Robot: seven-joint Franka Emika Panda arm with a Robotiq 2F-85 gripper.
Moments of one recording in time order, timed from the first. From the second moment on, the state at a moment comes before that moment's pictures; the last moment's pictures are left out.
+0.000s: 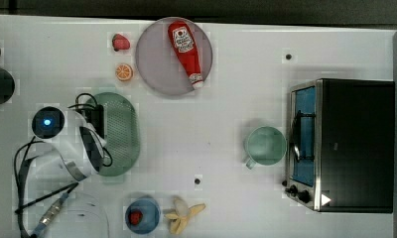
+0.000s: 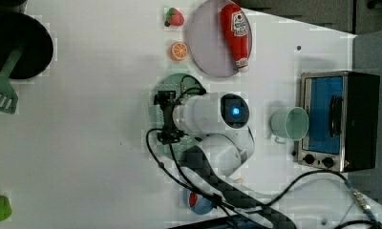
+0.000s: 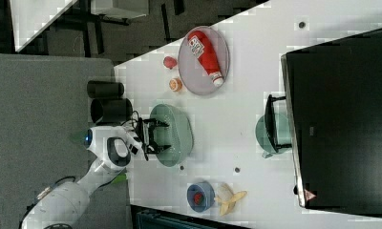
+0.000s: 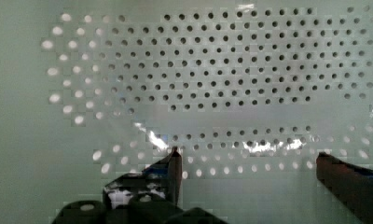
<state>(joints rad) 0.53 0.63 0.07 -1.99 0.09 1.02 1.23</state>
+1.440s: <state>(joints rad) 0.70 0.46 -0.02 -1.84 0.17 0.62 1.12</state>
